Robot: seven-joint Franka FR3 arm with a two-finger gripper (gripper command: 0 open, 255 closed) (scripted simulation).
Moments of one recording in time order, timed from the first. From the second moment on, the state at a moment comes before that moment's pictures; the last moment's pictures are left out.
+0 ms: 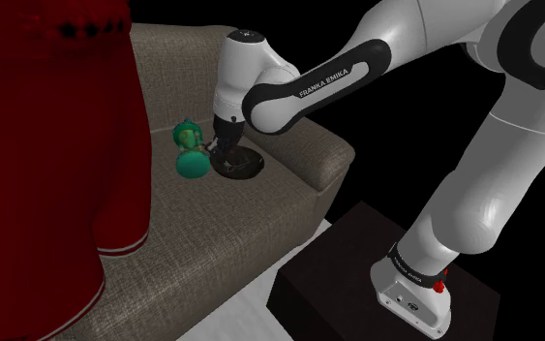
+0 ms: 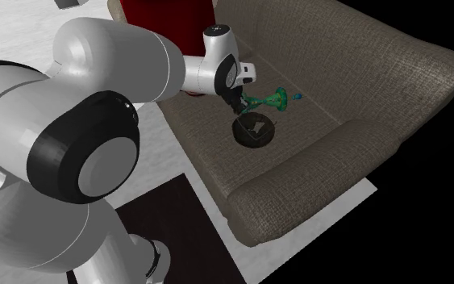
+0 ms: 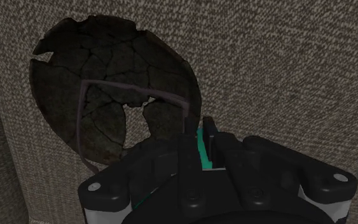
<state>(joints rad) 0.13 0.08 0.37 -2.16 -0.23 2.40 0.40</state>
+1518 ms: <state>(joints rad) 0.07 0.29 0.35 -2.01 -0.01 2.38 0.29</state>
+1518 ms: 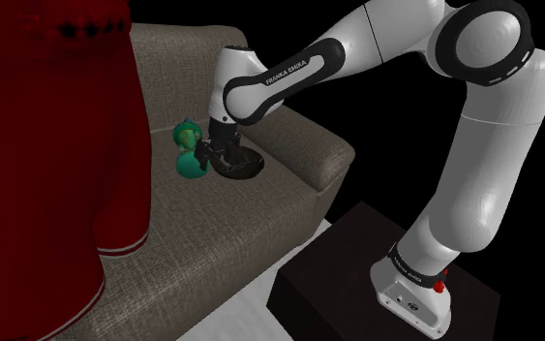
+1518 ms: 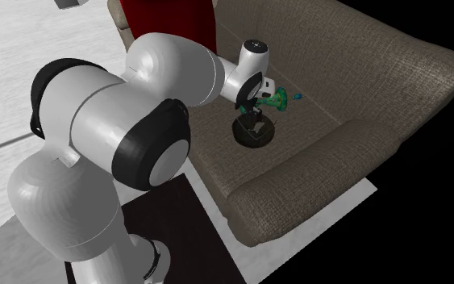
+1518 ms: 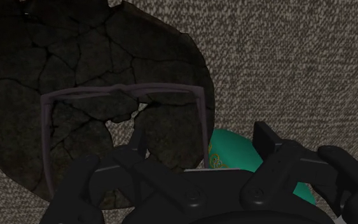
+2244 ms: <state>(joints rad) 0.07 0.28 0.35 -2.01 -0.01 2.38 0.29</state>
